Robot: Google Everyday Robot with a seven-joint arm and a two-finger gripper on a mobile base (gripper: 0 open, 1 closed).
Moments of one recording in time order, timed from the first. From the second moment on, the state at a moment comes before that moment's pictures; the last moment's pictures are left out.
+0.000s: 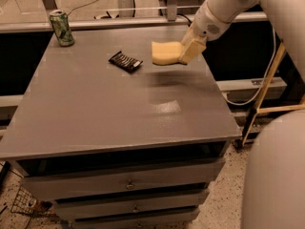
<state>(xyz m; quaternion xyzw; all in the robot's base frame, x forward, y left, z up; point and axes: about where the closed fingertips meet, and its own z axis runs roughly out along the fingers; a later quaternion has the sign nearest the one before) 0.686 -0.106 0.901 -0.65 0.72 0.08 0.25</state>
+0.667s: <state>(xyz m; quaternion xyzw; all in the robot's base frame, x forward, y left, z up) 0.736 -0.077 0.911 -0.65 0.72 0.02 0.26</state>
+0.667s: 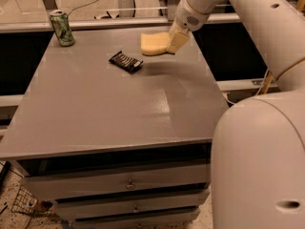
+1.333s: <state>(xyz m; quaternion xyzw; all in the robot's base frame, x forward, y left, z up) 0.752 -0.064 0.894 -0.62 0.74 0.02 0.27</state>
